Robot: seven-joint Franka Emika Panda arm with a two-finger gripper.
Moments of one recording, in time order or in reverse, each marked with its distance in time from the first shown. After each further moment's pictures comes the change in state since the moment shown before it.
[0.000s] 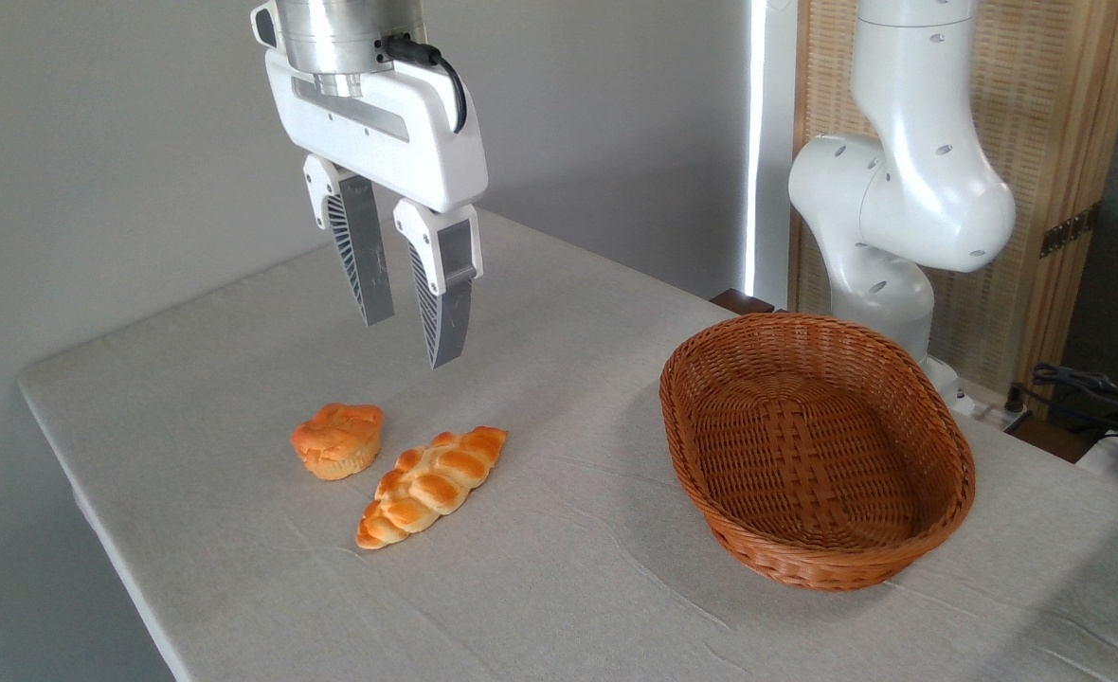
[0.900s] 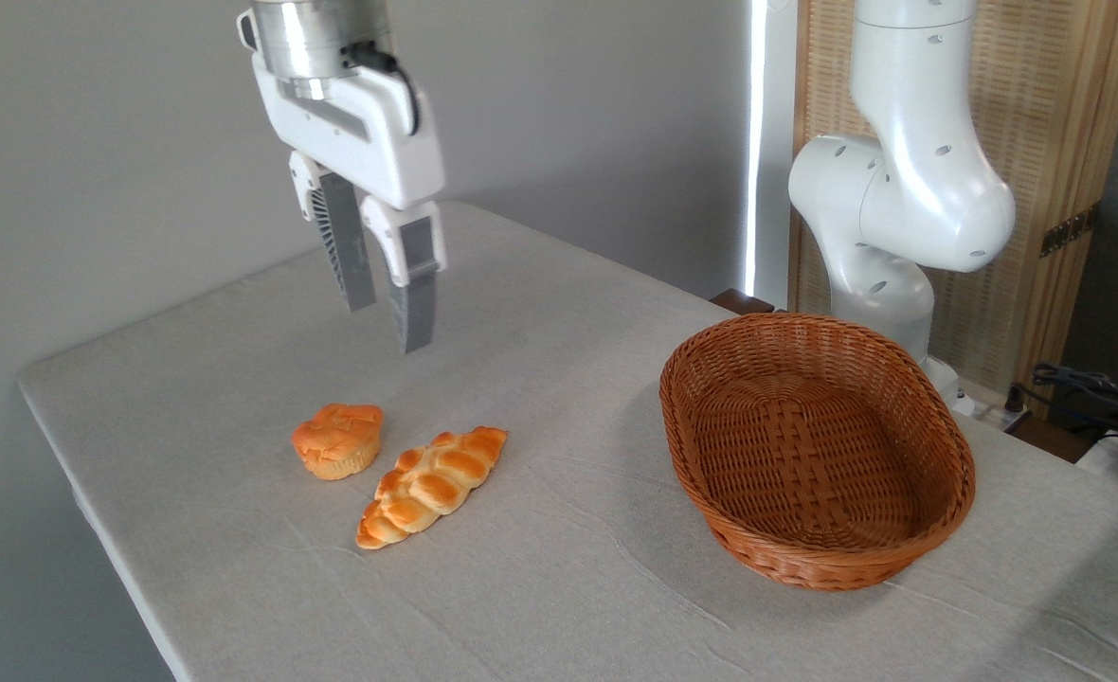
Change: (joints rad) arm -0.002 0.021 -0.098 -0.007 -0.002 0.014 -0.020
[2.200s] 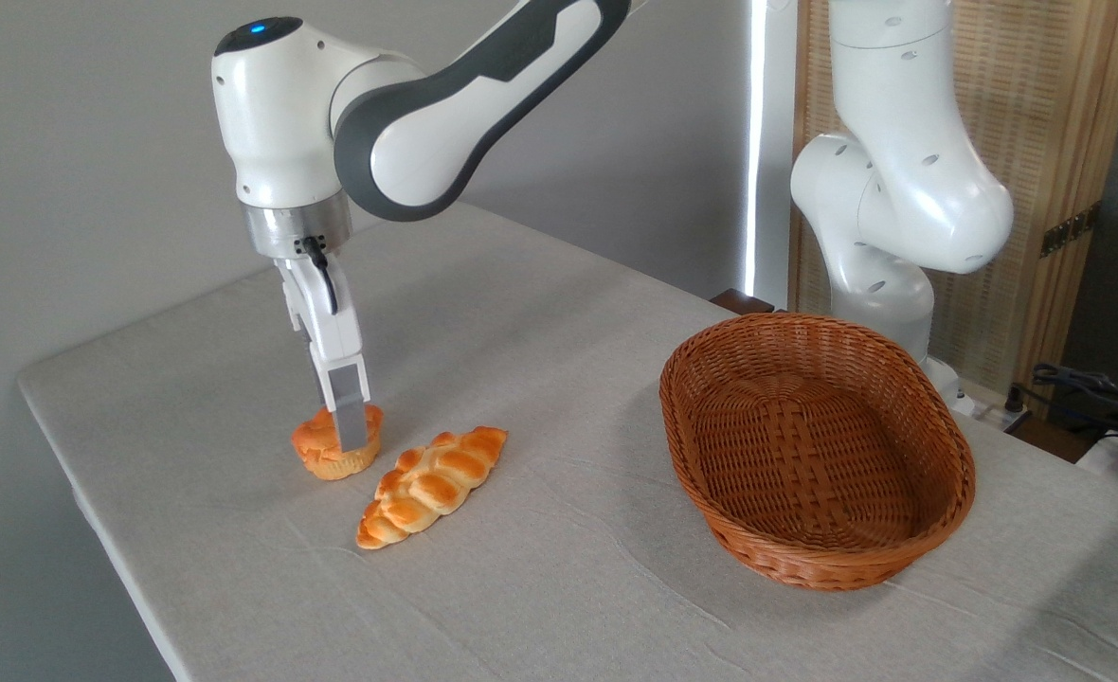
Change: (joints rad) arm -0.049 0.165 -0.163 -0.231 0.031 0.439 -0.002
